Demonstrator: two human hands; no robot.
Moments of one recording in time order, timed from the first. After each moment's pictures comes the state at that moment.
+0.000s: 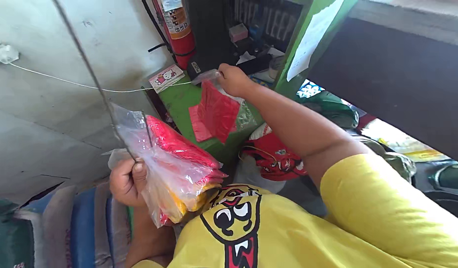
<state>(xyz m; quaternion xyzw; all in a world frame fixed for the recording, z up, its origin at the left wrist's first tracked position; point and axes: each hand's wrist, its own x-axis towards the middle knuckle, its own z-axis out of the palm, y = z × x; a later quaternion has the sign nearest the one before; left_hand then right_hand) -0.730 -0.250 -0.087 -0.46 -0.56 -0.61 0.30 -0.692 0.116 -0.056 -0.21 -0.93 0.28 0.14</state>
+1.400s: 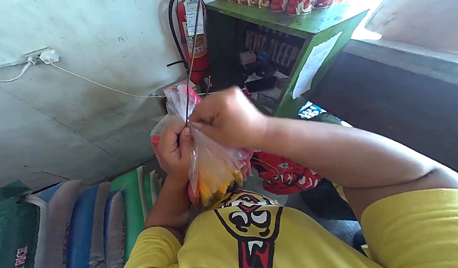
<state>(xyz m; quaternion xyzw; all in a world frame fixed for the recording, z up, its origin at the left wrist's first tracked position) -0.713 -0.199 -0.065 -0.50 -0.50 -0.67 0.24 -0.616 -0.060 0.038 0.18 -0.88 0.20 0.38</state>
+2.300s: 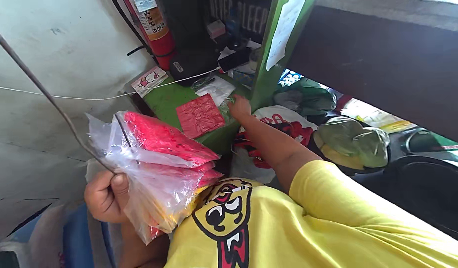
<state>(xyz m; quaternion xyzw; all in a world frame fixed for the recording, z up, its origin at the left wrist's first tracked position) -0.733 -0.263 -0.075 -0.50 -0.57 -0.59 0.29 -0.640 0.131 -0.218 -0.50 -0.78 0.34 0.16</state>
